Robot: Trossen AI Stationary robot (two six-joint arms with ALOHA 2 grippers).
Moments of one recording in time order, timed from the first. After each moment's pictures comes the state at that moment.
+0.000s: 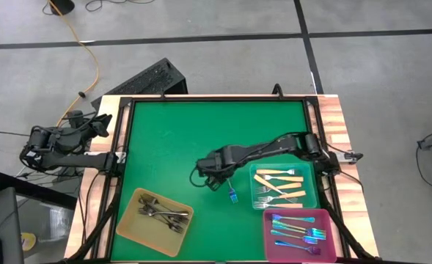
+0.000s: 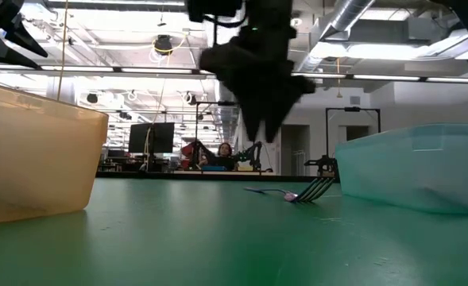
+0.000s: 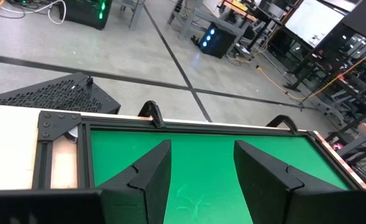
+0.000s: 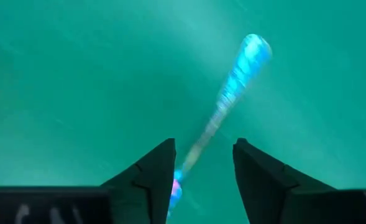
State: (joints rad) left arm -0.02 0.02 0.79 -1.35 -0.97 -1.02; right arm 0.12 2.17 1.91 -1.20 0.13 0.84
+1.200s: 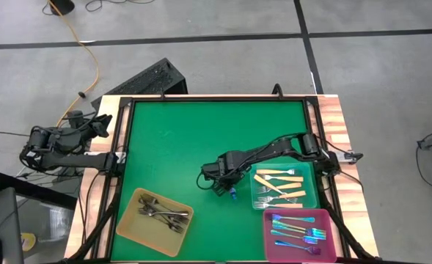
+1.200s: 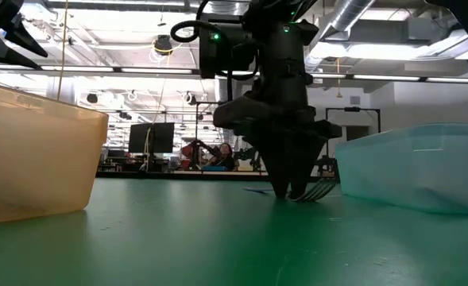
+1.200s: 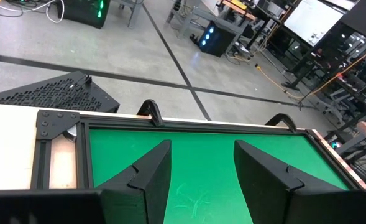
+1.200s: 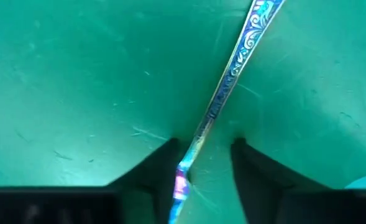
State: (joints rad) left arm -0.02 0.02 0.79 -1.35 -0.97 -1.02; right arm 0.12 2.19 1.66 -1.01 -0.09 0.97
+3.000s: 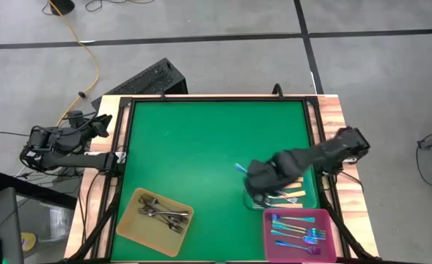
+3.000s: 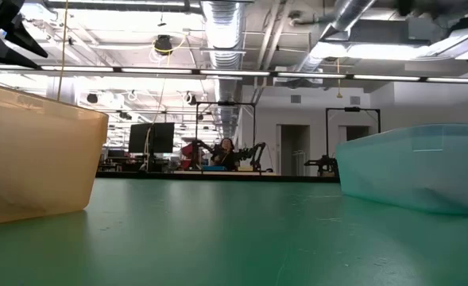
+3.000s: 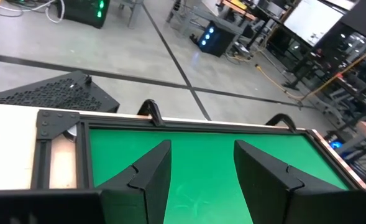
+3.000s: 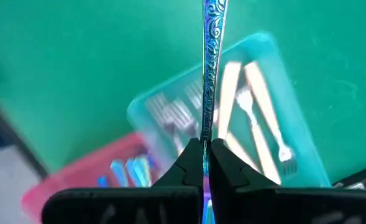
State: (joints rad) left arm -0.02 0.02 0.79 -1.35 -0.97 -1.02; right arm 0.39 1.73 1.78 -1.57 0.11 0.87
